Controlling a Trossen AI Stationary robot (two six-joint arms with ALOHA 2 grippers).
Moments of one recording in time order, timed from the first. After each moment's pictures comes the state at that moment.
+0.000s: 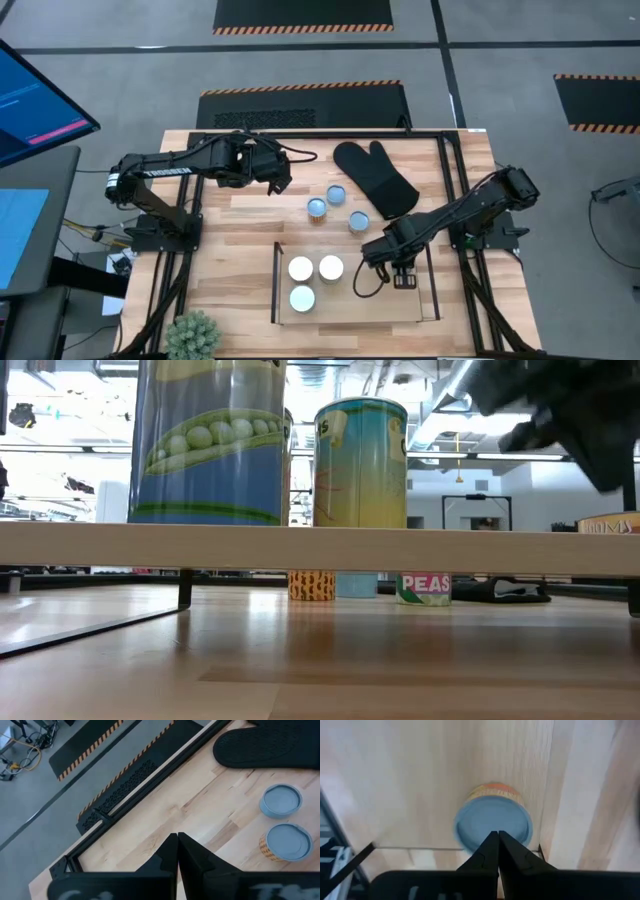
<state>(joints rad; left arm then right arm) 0.07 1.52 1.64 -1.33 -0.69 -0.63 0.36 1.64 1.27 -1.26 -0.13 0.39</state>
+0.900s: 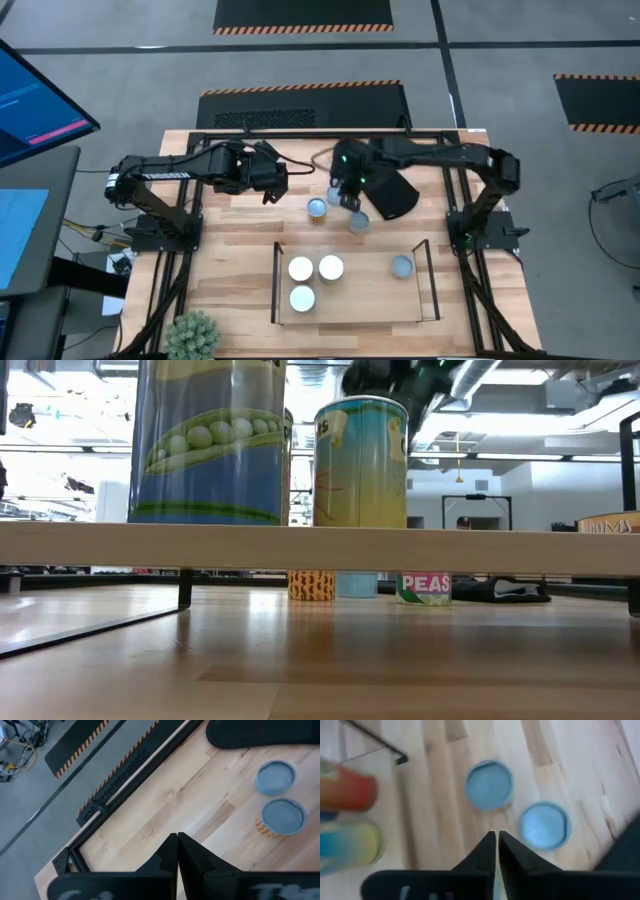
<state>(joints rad) 0.01 1.52 1.64 -1.42 -0.67 -0.67 -0.26 1.73 1.44 -0.77 -0.24 0.03</state>
